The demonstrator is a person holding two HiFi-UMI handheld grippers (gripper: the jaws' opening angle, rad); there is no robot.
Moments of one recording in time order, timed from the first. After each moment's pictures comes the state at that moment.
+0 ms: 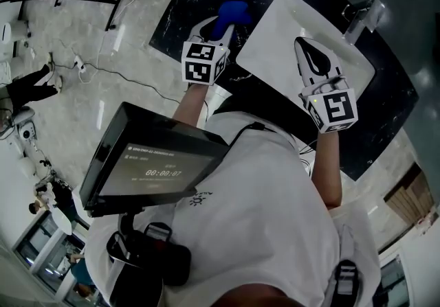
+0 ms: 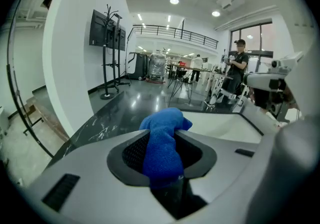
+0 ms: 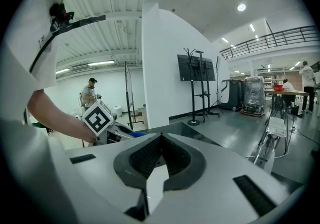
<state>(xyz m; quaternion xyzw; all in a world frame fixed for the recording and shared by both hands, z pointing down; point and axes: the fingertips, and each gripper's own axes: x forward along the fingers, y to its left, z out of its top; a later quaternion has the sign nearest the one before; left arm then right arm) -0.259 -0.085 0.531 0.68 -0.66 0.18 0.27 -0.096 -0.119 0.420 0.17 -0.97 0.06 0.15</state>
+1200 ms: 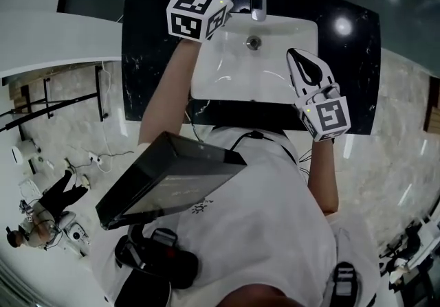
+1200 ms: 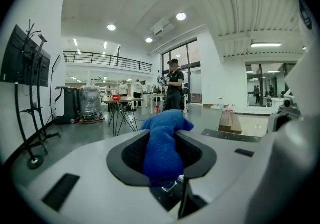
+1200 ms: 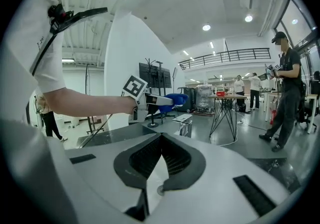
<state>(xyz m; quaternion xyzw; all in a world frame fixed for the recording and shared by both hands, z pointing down) -0.014 -0.314 0.368 0.91 -0.40 0.12 0.05 0.088 -0.128 0.395 0.42 -0.90 0.07 0.12</state>
